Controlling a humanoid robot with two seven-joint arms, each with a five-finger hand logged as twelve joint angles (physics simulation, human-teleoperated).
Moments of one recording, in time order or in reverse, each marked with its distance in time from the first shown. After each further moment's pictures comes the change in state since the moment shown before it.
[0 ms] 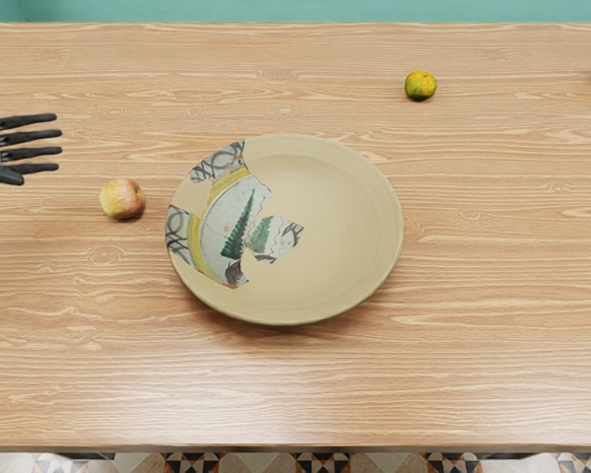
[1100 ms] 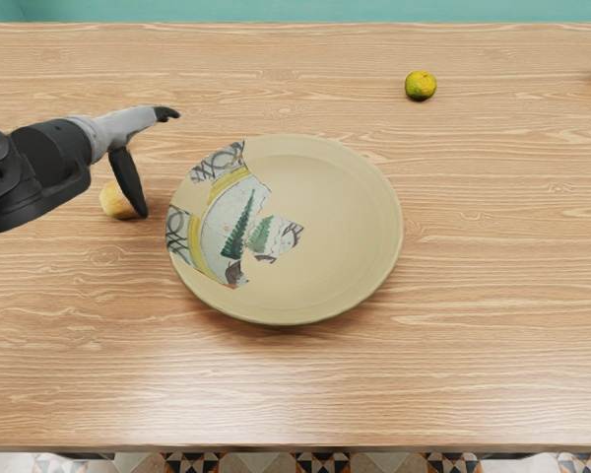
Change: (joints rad) left arm -0.287 -0.325 0.244 -0.477 1.268 0.600 0.211; right arm 0.011 0.000 -0.004 0.012 0.000 0.000 0.000
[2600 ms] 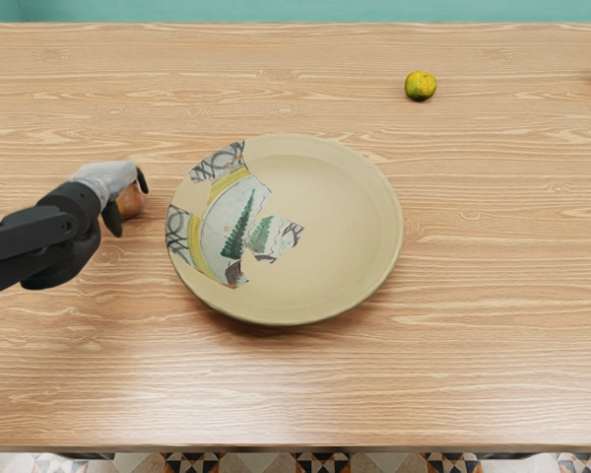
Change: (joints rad) left arm 0.087 -0.151 0.237 0.263 0.226 0.134 0.000; right arm 0.000 0.000 0.000 0.000 0.000 0.003 0.000
